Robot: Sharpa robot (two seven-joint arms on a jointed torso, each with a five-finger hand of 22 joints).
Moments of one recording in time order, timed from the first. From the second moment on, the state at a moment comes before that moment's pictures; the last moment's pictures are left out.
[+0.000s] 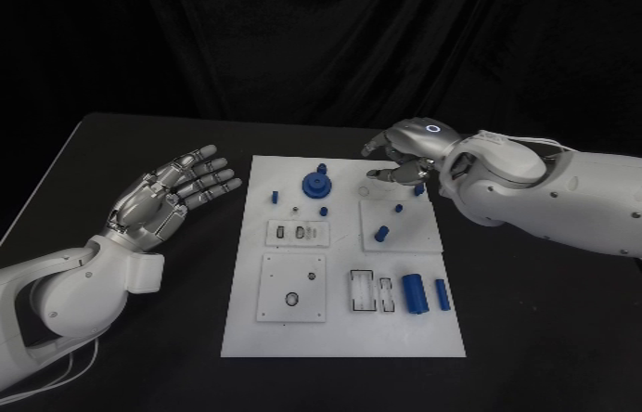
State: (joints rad) left arm 1.28 -1.09 -0.21 1.67 0.22 0.14 0.68; left_hand 1.37 0.16 0.25 0.16 0.60 0.58 0.16 0.17 0.07 0.43 0.28 0.48 0.08 0.48 0.26 0.43 0.09 0.11 0.46 0.29 0.27 0.11; right arm 1.49 -0.93 -0.24 1.58 -1.62 -0.43 -0.12; right_hand 1.23 -0.05 0.26 0.13 0.17 0.80 0.10 0.08 0.24 1.43 0.01 1.48 1.31 1.46 -0.06 1.44 1.31 0.05 1.44 0.05 1.37 1.31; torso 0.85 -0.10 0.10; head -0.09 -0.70
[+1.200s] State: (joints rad) left arm 1.28 -1.09 -0.21 1.67 0.22 0.15 0.68; left_hand 1.36 0.16 0.26 0.16 0.60 0.58 0.17 0.17 0.07 0.44 0.29 0.49 0.08 0.48 0.26 0.43 0.09 0.11 0.46 0.29 0.27 0.11; right arm 1.37 -1.10 -0.25 1.57 -1.54 -0.47 -0.13; right_hand 1.25 -0.07 0.22 0.17 0.12 0.81 0.09 0.07 0.20 1.43 0.00 1.47 1.31 1.46 -0.06 1.40 1.31 0.05 1.45 0.04 1.36 1.31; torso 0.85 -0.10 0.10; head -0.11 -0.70
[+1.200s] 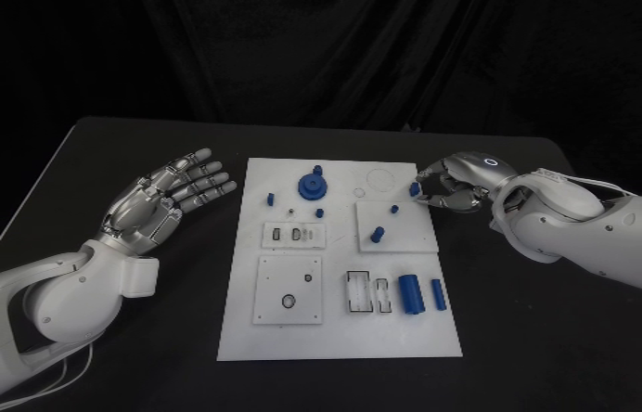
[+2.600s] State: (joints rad) left arm 1.27 -1.08 -0.21 1.65 0.22 0.16 0.68; left_hand 1.36 0.15 0.26 0.16 0.60 0.58 0.17 0.17 0.07 0.43 0.28 0.49 0.08 0.48 0.27 0.43 0.09 0.11 0.46 0.29 0.27 0.11; right arm 1.37 -1.05 -0.25 1.52 -1.54 -0.46 -0.15; right_hand 1.31 -0.07 0.21 0.16 0.17 0.87 0.10 0.09 0.20 1.41 0.00 1.45 1.31 1.46 -0.06 1.37 1.31 0.06 1.44 0.05 1.33 1.31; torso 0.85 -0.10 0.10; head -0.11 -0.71
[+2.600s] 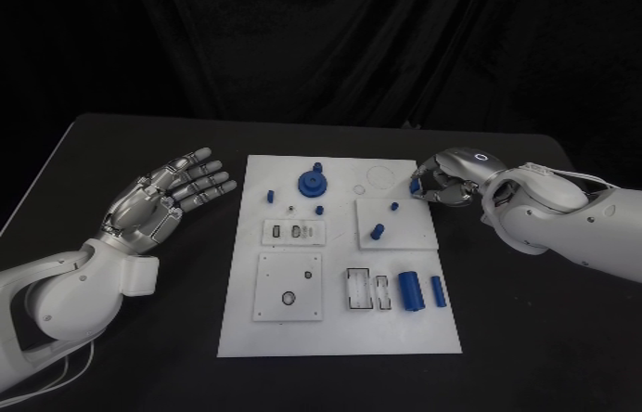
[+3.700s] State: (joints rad) left arm 1.25 -1.09 -0.21 1.65 0.22 0.18 0.68; left_hand 1.36 0.16 0.26 0.16 0.60 0.58 0.17 0.17 0.07 0.43 0.28 0.49 0.08 0.47 0.26 0.43 0.09 0.11 0.46 0.29 0.27 0.11; right arm 1.37 -1.05 -0.25 1.54 -1.54 -0.53 -0.13; right_hand 1.37 -0.06 0.23 0.13 0.32 1.02 0.09 0.18 0.30 1.42 -0.01 1.46 1.31 1.46 -0.06 1.37 1.31 0.06 1.44 0.04 1.32 1.31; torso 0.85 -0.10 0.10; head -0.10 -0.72
